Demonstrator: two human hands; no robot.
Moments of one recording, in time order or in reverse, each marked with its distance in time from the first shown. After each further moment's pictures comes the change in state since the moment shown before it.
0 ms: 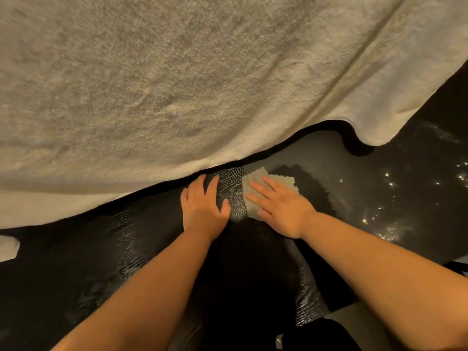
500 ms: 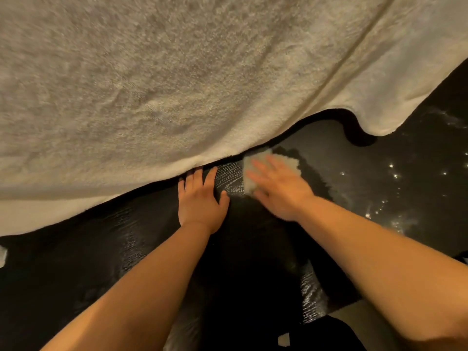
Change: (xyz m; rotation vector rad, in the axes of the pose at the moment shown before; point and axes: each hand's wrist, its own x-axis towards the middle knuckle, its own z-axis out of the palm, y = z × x) left_hand 0.023 0.003 0.007 0.110 -0.064 0.017; right_hand 0.026 0.017 -0.008 -0.043 0.170 0.082
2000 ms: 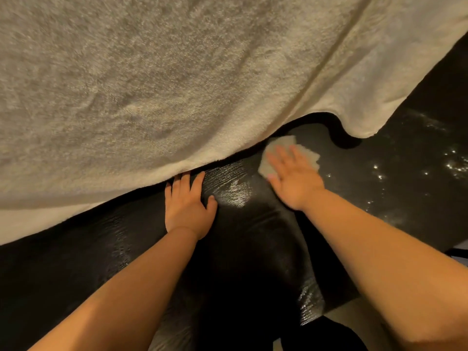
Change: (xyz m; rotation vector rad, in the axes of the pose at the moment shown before) left_hand -0.001 0.000 0.000 -0.019 0.066 0.029; right_hand -0.012 0.052 -0.010 0.019 -0.094 0.335
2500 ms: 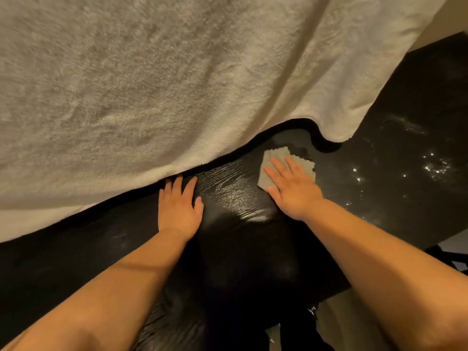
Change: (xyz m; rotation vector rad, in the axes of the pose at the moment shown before) left_hand -0.005 0.018 -0.007 -0.018 -0.062 -0.040; right_hand -0.034 0.040 0.007 0.052 -0.018 -0.051
